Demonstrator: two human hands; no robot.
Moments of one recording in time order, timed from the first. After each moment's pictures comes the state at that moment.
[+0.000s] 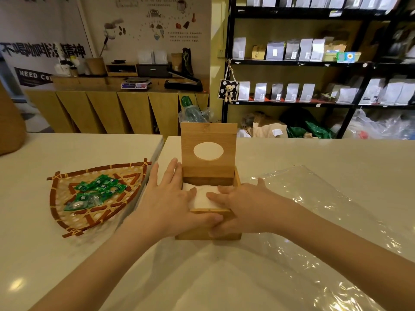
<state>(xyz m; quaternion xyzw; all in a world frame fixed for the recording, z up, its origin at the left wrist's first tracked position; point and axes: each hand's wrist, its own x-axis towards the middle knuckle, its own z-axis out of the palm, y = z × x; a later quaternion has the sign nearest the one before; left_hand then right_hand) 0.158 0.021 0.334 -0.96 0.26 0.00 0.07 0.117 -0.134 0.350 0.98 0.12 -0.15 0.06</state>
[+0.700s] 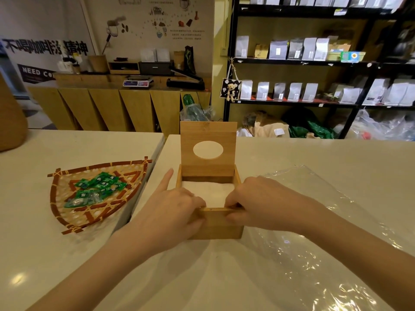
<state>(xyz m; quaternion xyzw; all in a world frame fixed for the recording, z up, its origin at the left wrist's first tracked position) 0.138 0.027 0.341 -0.93 0.37 -0.02 0.00 0.104 -0.143 0.368 0.98 0.19 -0.05 0.00</state>
